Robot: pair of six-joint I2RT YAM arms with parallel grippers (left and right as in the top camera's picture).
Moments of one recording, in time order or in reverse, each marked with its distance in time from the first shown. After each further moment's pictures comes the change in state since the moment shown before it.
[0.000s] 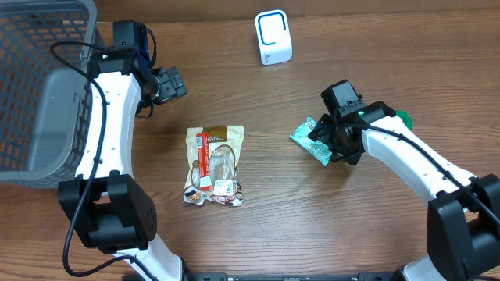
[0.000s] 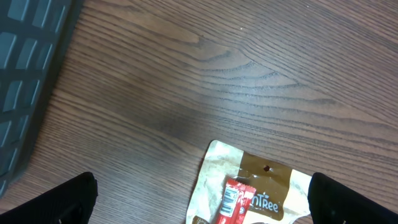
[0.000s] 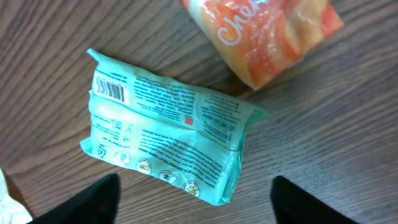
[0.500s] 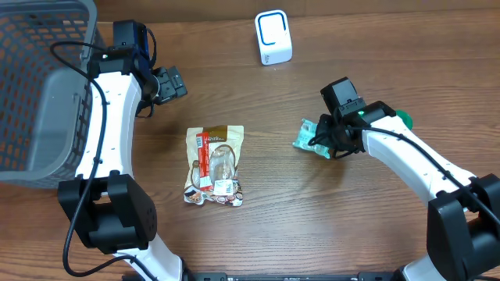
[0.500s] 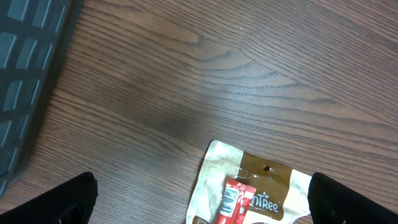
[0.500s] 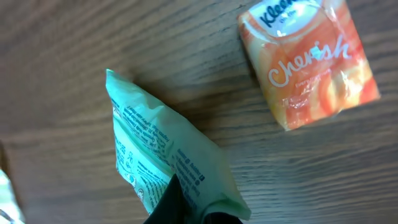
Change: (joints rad) left arm 0.000 0.000 0.000 0.000 0.000 0.000; right arm 0.000 0.000 0.000 0.073 0.003 -0.220
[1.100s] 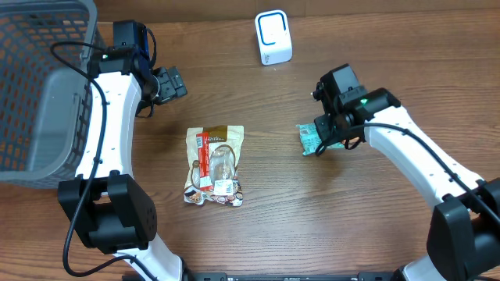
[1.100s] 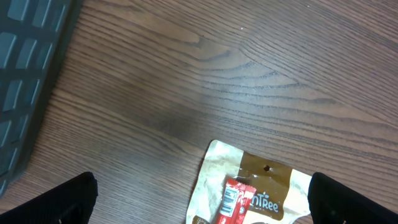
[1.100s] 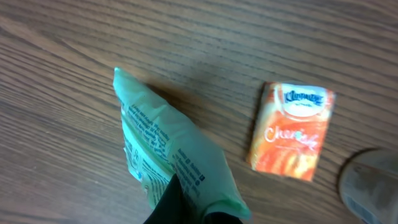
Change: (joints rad) left arm 0.000 0.000 0.000 0.000 0.000 0.000; right arm 0.000 0.000 0.110 -0.109 0.017 -0.702
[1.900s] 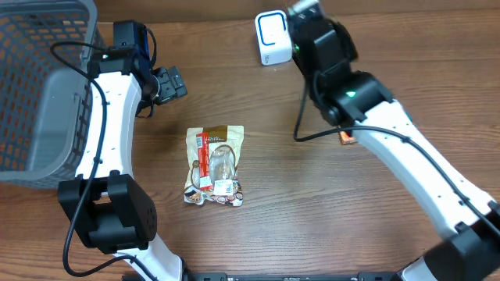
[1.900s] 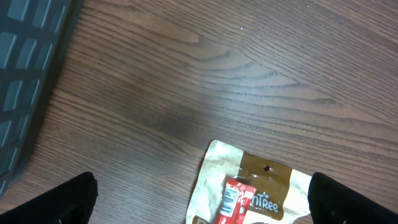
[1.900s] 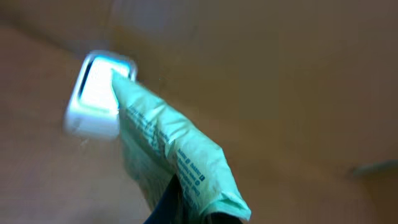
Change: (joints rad) left arm 0.000 0.000 0.000 0.000 -0.001 0.000; right arm 0.142 -0.019 0.339 0.259 0.549 -0.150
